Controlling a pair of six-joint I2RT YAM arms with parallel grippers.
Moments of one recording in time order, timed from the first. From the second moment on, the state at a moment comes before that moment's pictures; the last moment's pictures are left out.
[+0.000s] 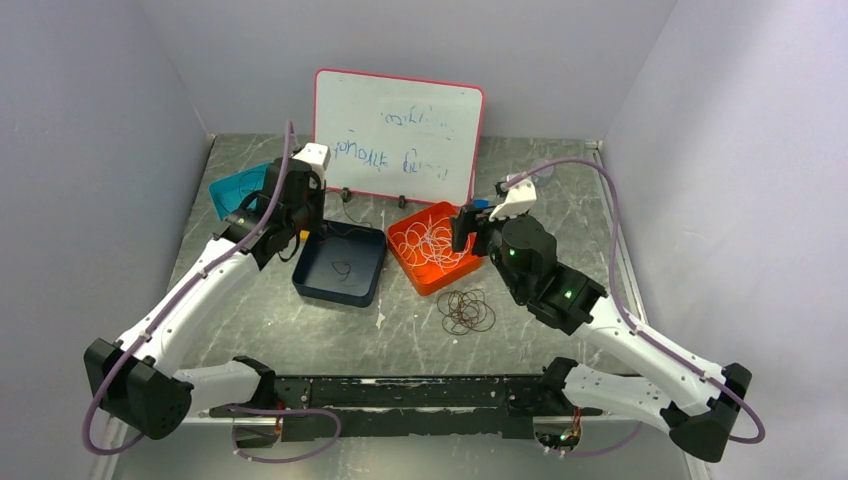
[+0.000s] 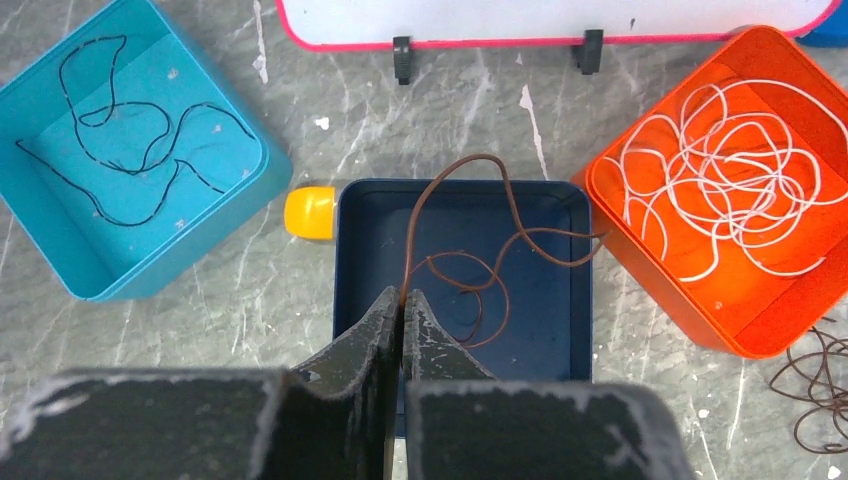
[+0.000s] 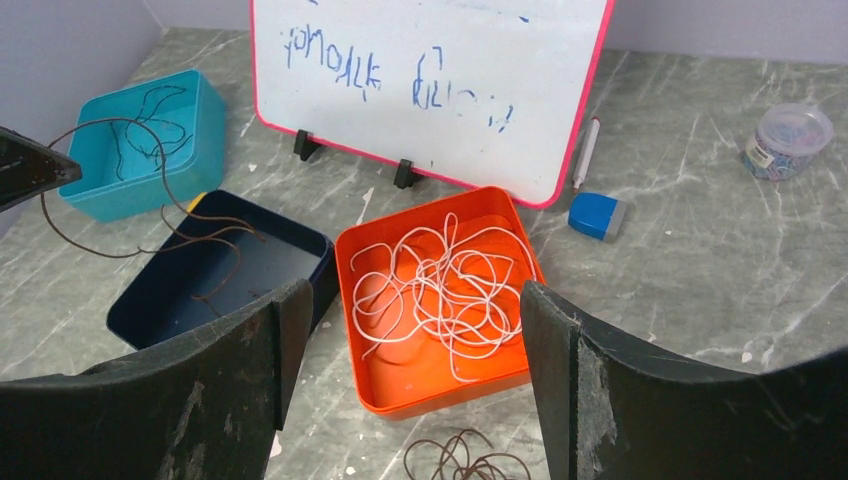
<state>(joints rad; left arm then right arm) -0.46 1.19 1.14 -0.55 -0.25 -0.14 0.88 0.92 0.92 -0.21 0.56 0.27</state>
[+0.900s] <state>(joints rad) -0.42 1.38 1.08 -0.61 -0.30 -0.22 0.88 0.95 0.91 -0.19 0.53 0.29</state>
